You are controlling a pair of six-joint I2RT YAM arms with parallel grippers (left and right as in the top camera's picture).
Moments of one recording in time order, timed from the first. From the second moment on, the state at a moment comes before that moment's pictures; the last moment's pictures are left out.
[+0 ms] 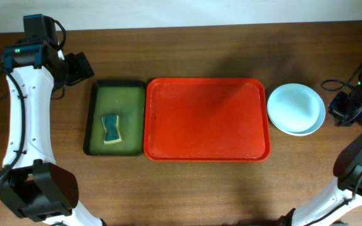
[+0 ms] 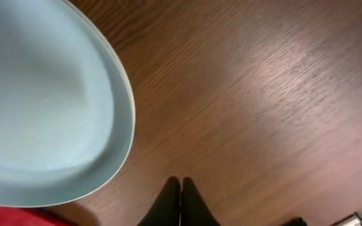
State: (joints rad) left arm 0.13 1.85 1.88 -1.20 -0.06 -0.31; right arm -0.52 2.00 1.70 -1.33 0.11 0.24
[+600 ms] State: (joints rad) left arm 0.13 1.85 1.88 -1.20 -0.06 -0.31; right arm -0.02 2.00 1.69 -1.20 -0.09 0.00
